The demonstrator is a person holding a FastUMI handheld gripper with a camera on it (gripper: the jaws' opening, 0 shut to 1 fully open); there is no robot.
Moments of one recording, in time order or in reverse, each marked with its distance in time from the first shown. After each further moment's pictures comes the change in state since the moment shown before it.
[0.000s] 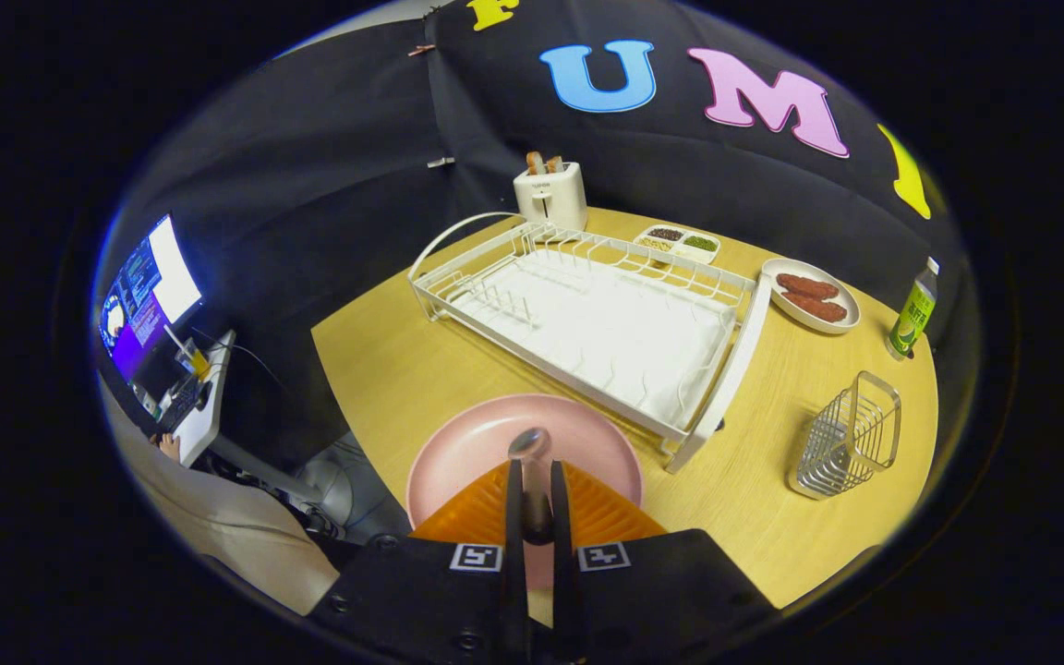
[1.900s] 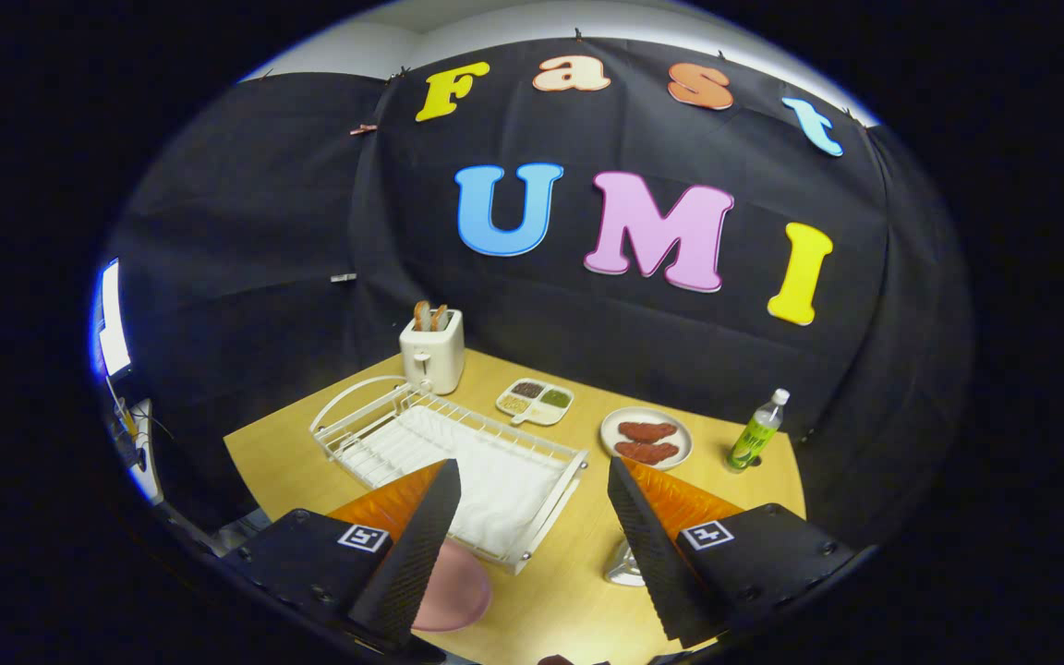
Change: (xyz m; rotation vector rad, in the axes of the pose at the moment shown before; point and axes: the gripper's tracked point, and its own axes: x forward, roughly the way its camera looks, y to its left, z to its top) arm -0.149 -0.093 0.189 -0.044 -0.427 -0.403
